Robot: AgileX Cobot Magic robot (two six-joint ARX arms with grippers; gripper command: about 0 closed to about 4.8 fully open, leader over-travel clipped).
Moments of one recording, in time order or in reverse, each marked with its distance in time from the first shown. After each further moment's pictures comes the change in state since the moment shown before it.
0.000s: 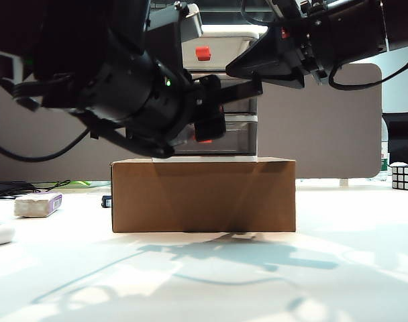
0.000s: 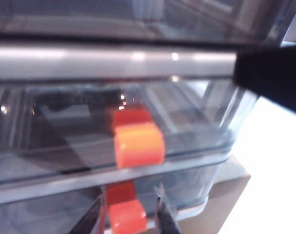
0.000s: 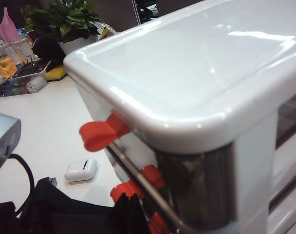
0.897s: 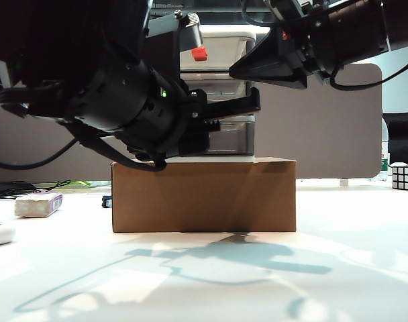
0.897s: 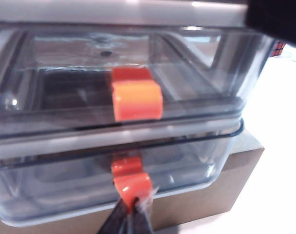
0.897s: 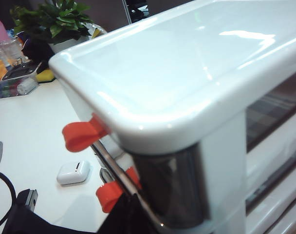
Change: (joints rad) left arm -0.032 -0.003 -0.030 -0.032 -0.049 0.000; right arm 0.000 -0.001 0.000 -0.002 0.034 0.000
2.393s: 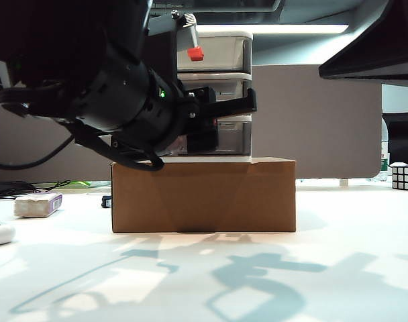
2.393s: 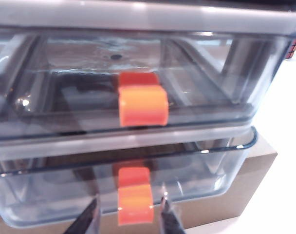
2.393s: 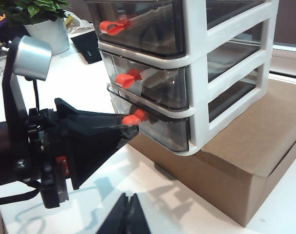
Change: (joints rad) left arm 0.004 0.000 0.000 0.000 -0.041 0.000; right arm -0.027 -0.663 -0.362 -0.330 0.111 -0.049
